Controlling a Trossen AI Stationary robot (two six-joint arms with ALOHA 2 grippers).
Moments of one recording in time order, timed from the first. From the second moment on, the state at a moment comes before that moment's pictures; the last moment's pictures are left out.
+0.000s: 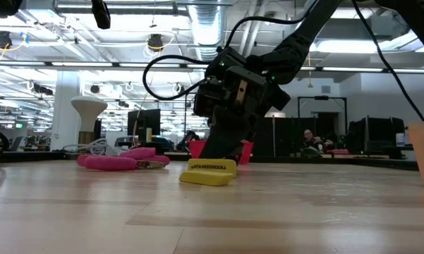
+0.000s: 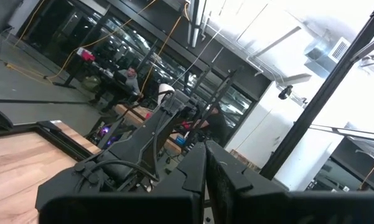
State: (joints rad) left arm -0.31 0.79 0.39 0.73 -0.47 -0.51; right arm -0.10 2.10 1.17 0.03 -0.70 0.20
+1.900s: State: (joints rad) left arm 0.08 0.79 0.39 0.46 -0.12 -0.51; right arm 0.08 1.70 1.17 0.12 -0.14 0.84
